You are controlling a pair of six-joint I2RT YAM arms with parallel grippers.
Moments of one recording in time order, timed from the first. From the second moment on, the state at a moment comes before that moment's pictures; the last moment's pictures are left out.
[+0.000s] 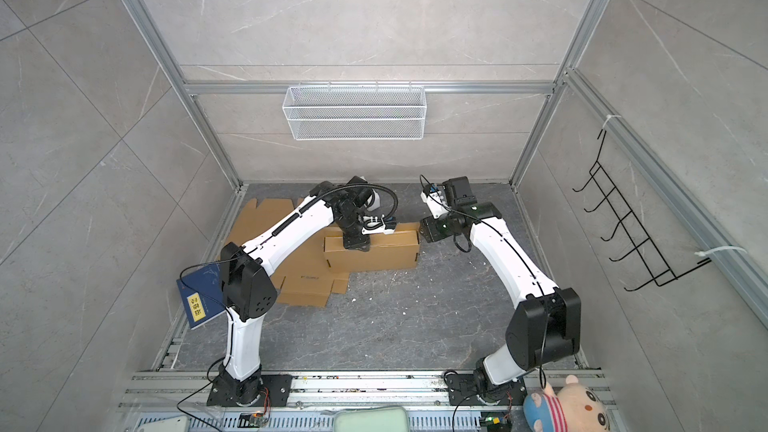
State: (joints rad) left arm -0.68 2.06 2.01 -1.25 0.15 0.82; right arm 0.25 1.56 1.41 -0.83 -0.20 -0.17
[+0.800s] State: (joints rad) left arm -0.68 2.06 2.01 -1.25 0.15 0.82; right arm 0.29 1.60 1.45 -0.88 -0.26 -0.05
